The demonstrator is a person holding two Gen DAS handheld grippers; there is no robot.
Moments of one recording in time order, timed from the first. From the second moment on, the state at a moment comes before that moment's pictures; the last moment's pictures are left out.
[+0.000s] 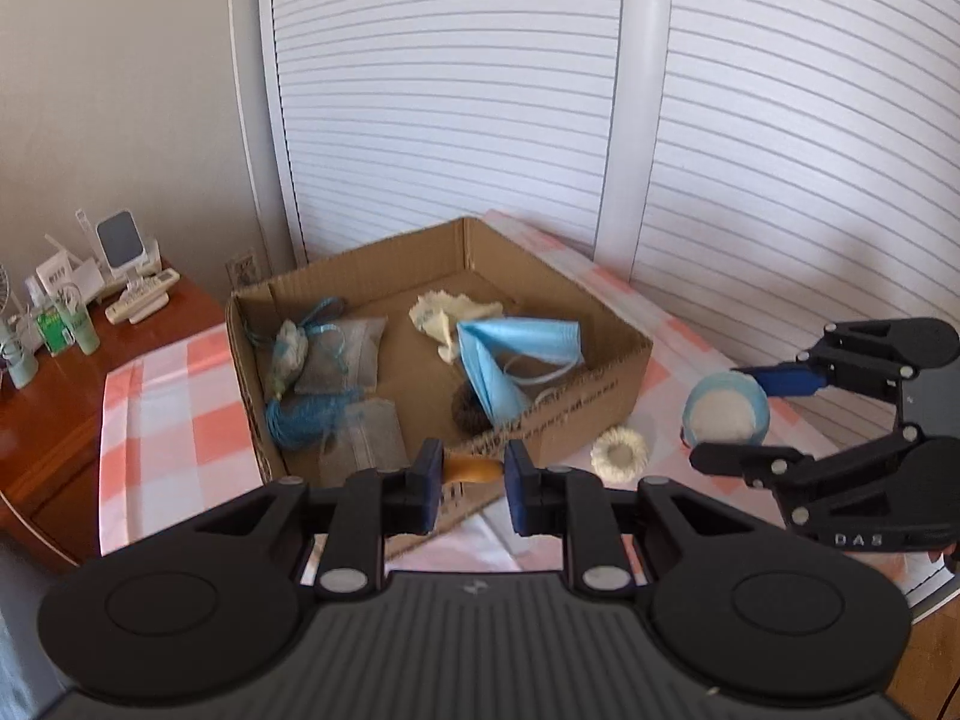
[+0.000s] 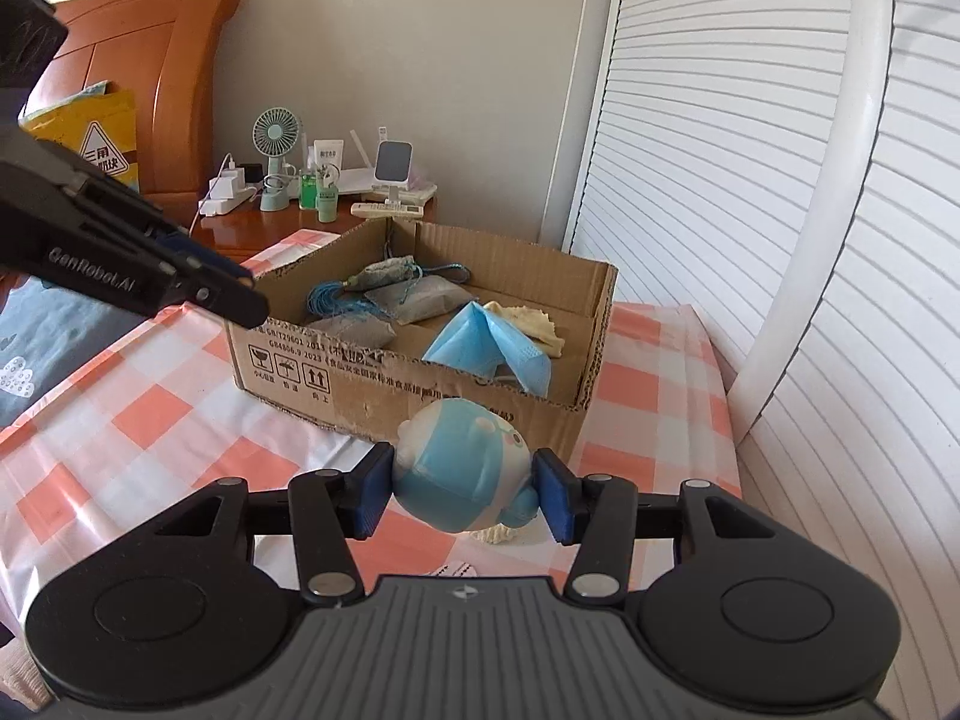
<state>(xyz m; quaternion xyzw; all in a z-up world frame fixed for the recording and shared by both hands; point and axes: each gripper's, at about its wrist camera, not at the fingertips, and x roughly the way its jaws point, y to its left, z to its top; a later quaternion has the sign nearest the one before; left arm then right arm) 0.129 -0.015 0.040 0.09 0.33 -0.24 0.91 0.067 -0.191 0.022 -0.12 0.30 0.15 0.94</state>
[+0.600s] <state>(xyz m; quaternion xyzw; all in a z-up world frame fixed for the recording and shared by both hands) 0.236 -0.024 0.019 0.07 0.34 -0.17 0.92 0.096 -0.184 0.048 -0.12 0.28 0.16 0.94</state>
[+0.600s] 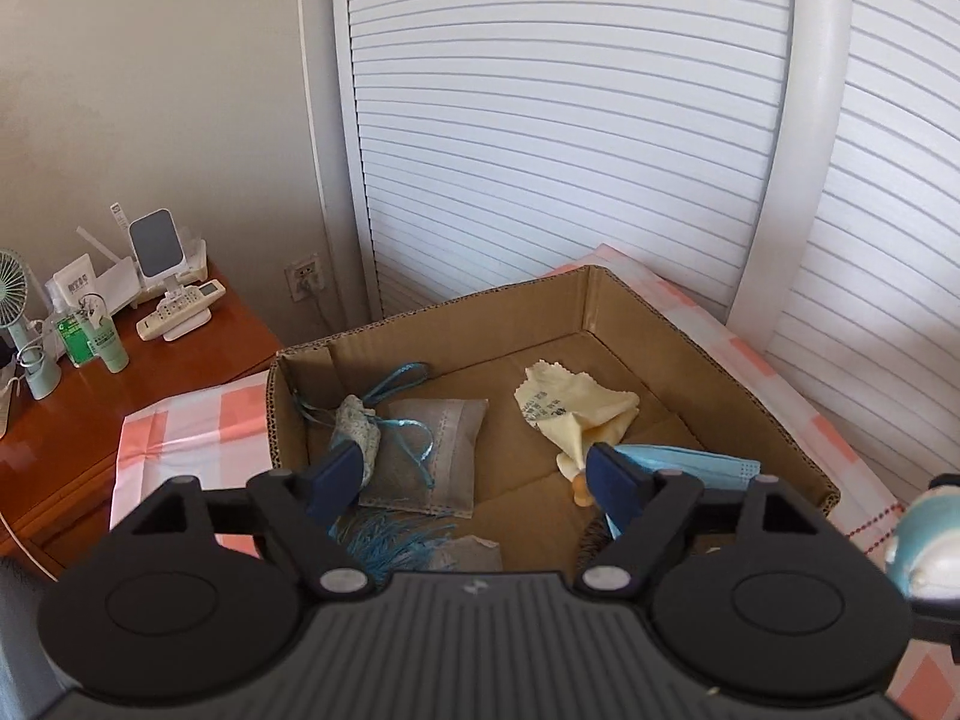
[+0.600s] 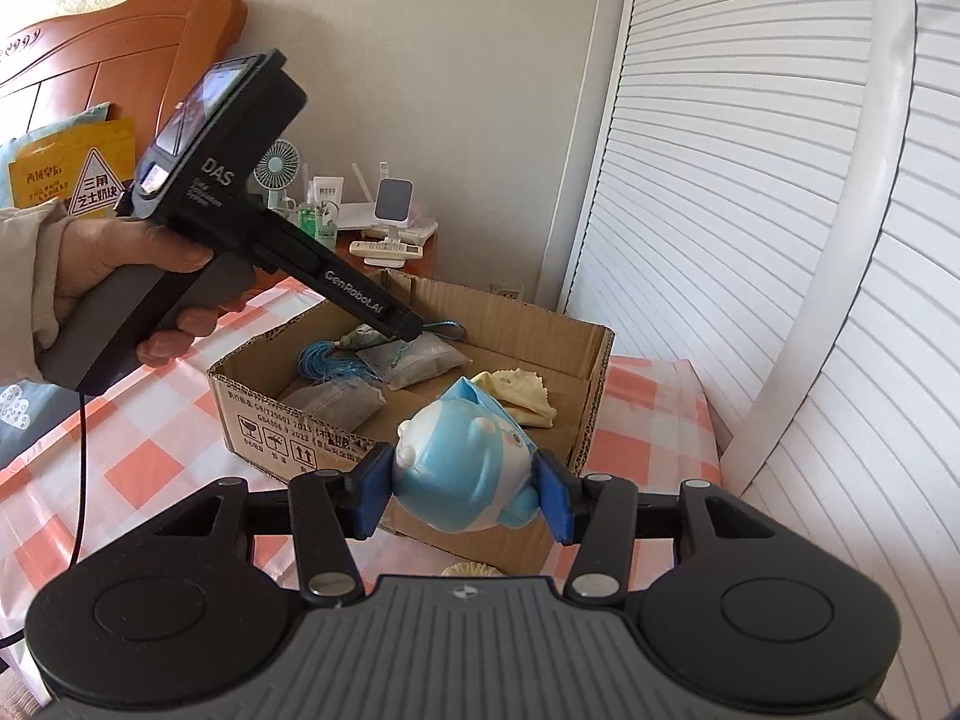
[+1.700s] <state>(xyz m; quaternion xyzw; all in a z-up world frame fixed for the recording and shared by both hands) 0.059 0.024 -0.007 0.09 0.31 -0.08 0.95 0.252 -0.106 0.063 -0.12 0.30 0.17 0.93</state>
